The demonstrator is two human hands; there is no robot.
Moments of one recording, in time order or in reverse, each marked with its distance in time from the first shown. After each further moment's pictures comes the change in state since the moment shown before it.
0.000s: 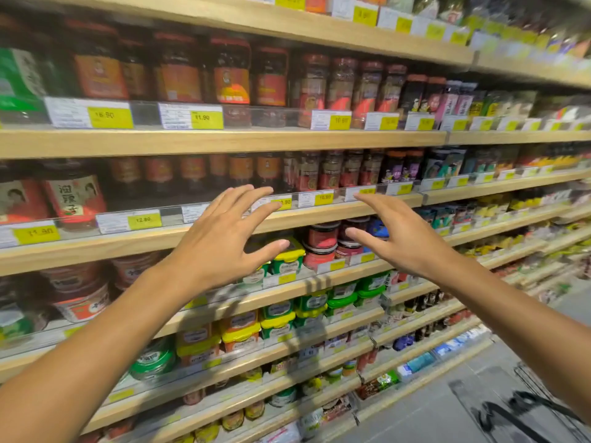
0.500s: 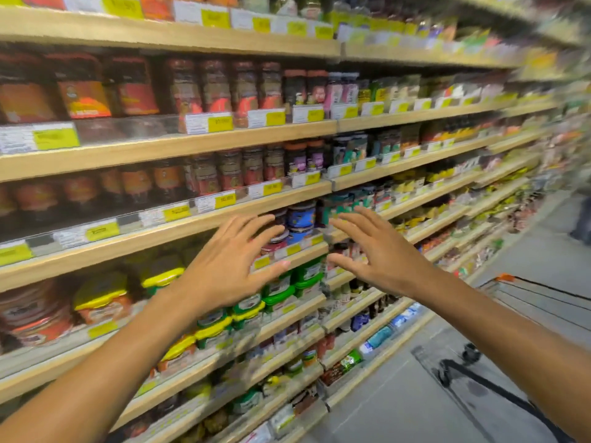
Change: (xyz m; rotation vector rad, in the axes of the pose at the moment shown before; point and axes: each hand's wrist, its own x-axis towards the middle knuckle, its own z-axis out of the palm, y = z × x) left_hand 0.068 0.169 0.050 -0.070 -0.150 0.167; right_hand -0.121 0.122 -0.039 -0.088 -0.076 0.085
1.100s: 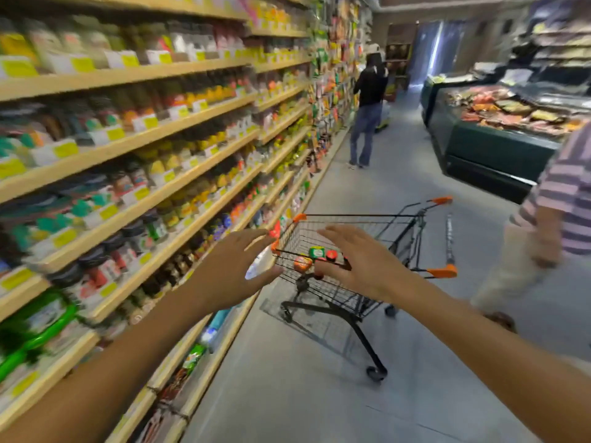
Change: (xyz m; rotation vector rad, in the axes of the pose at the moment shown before) left_hand 0.228 0.424 0.164 -0.302 -0.129 0.568; right_hand -0.340 0.331 -0.064 -0.093 -0.011 0.645
